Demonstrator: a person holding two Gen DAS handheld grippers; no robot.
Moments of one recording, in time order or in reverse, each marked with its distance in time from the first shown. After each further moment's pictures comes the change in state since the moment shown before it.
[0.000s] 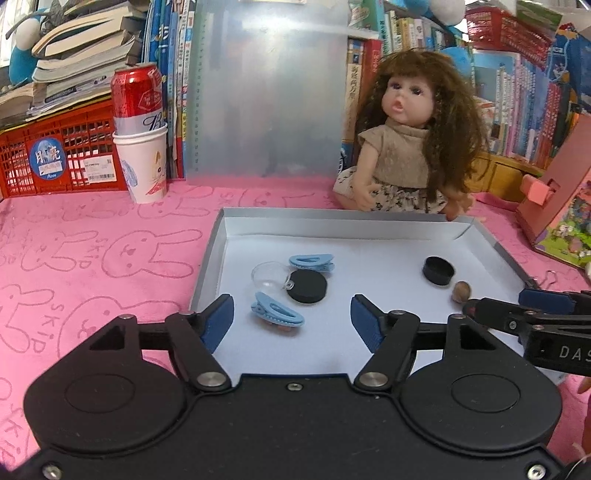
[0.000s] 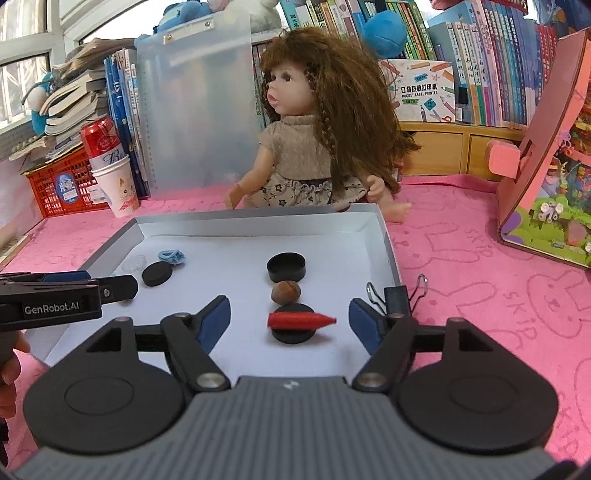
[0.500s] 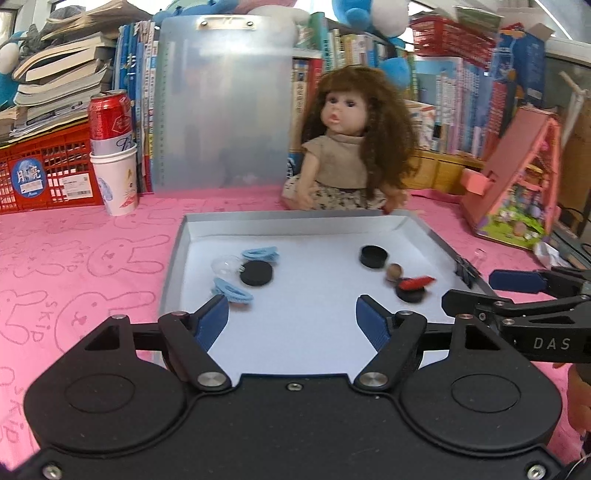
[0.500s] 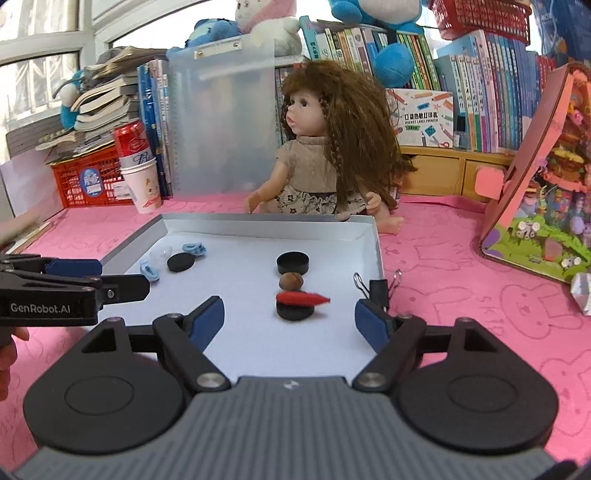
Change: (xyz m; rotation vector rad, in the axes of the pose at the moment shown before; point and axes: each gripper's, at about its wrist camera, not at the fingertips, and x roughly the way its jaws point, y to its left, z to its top) left arm -0.056 -0.020 -0.018 0.066 -0.036 -0.115; right arm -0.052 0.000 -0.015 -0.080 -0.048 0.025
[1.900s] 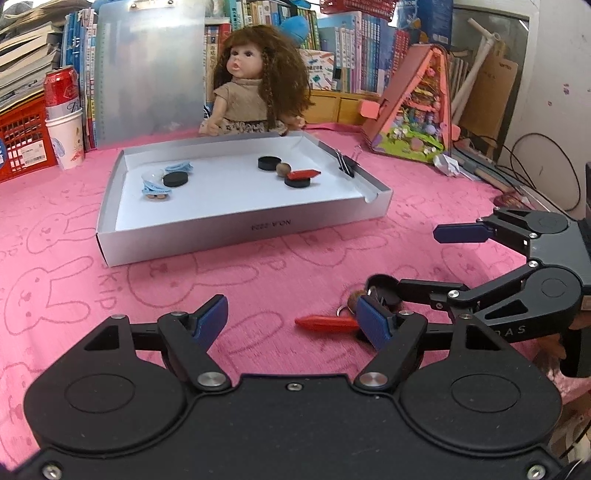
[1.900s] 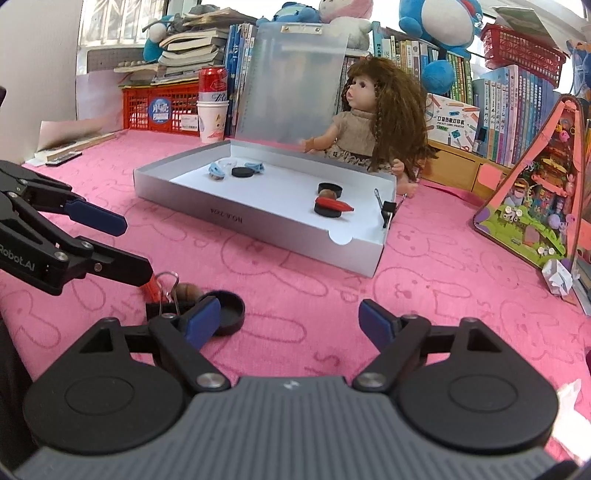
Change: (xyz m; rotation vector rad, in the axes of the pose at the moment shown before) left arm -0.091 -0.036 -0.087 0.123 0.118 -0.197; right arm -0.090 0.012 -0.083 -0.253 0.044 0.066
